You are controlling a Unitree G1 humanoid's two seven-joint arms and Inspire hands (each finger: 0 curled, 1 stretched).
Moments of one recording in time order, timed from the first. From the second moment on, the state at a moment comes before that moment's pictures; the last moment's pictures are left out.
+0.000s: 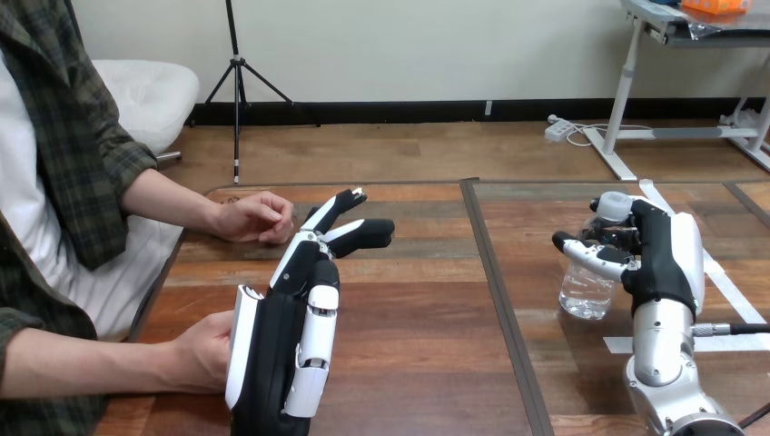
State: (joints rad) left arm 0.16 -0.05 -0.15 0.37 0.18 -1.09 0.09; right arm -0.58 -0.28 -0.01 1.19 -0.23 -0.39 -0.43
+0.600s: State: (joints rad) left arm 0.16 -0.05 -0.15 0.37 0.17 -1.09 0.08; right arm -0.58 -0.28 -0.01 1.18 -0.24 -0.44 -0.46
